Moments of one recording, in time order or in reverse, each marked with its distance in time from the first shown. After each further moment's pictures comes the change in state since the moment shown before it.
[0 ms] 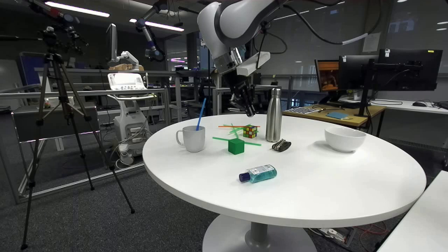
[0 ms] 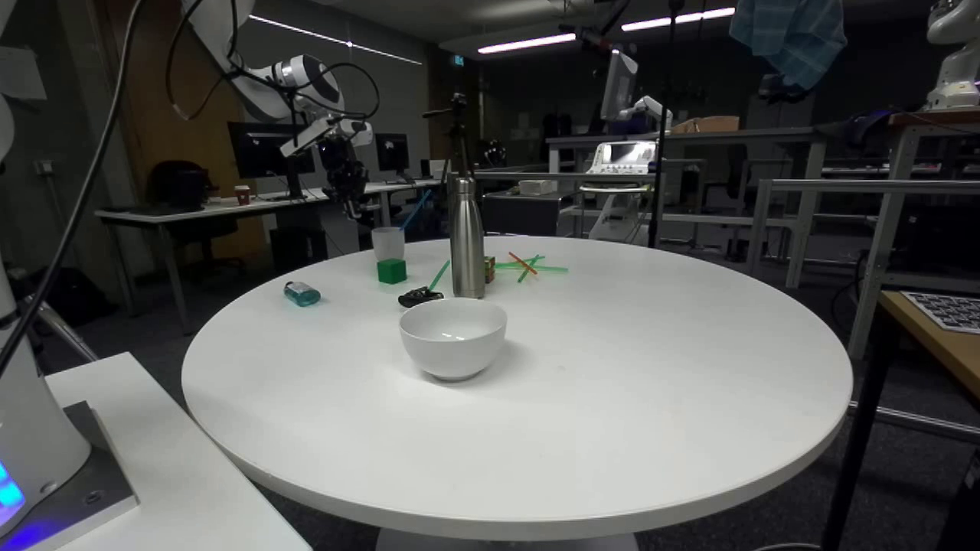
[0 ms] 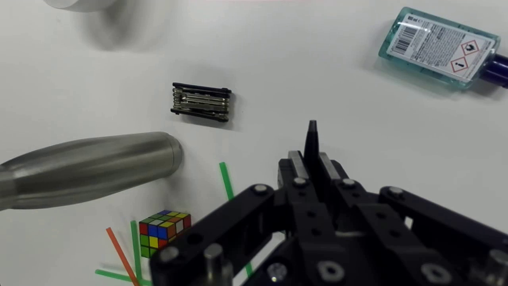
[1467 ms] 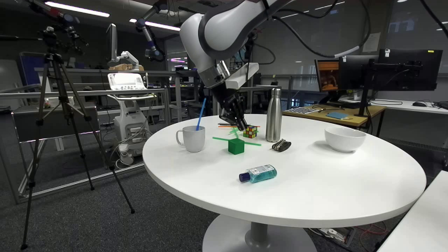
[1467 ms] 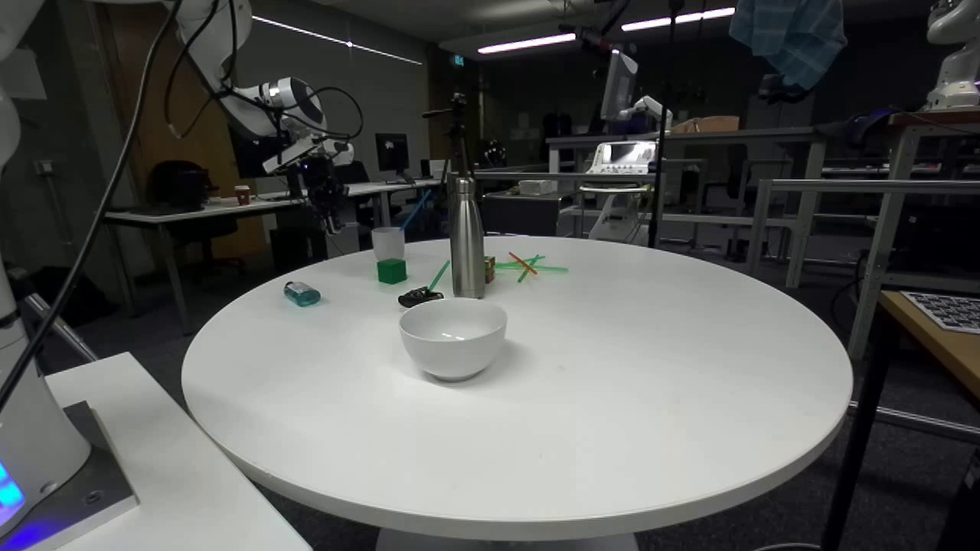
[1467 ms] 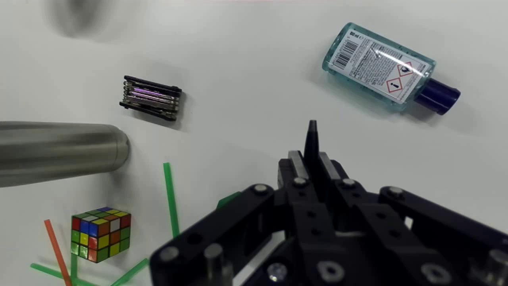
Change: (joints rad) arm 0.047 0.109 0.054 0.076 -0.006 -0.041 -0.005
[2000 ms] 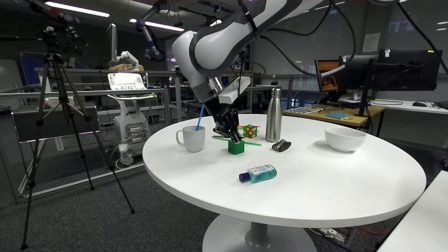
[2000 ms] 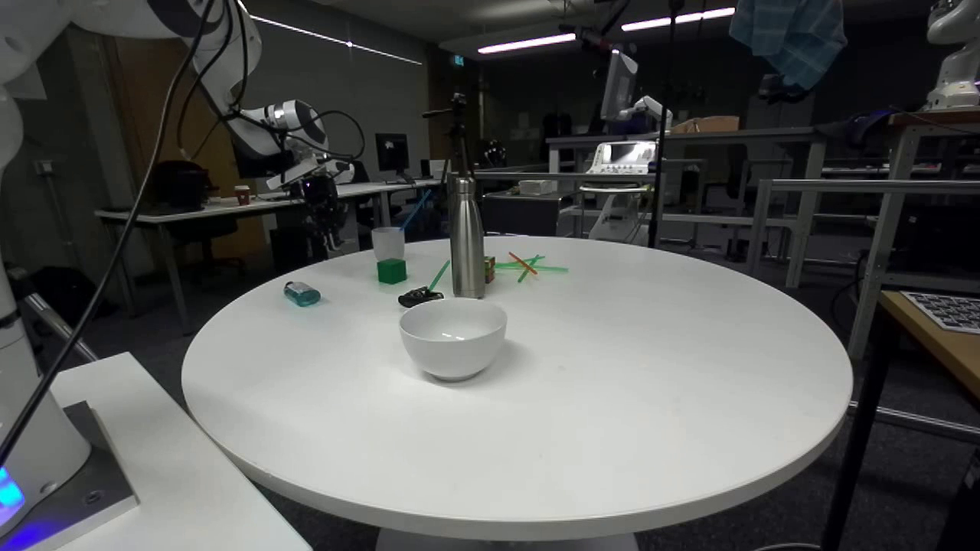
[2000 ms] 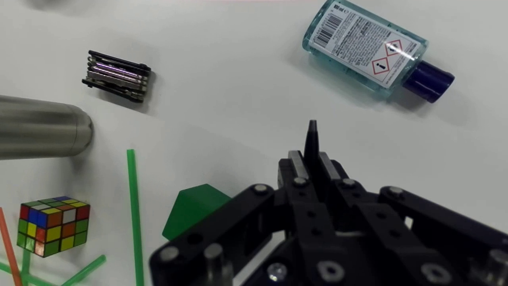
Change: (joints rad) arm 0.021 0.125 0.000 0.104 0.000 0.000 -0.036
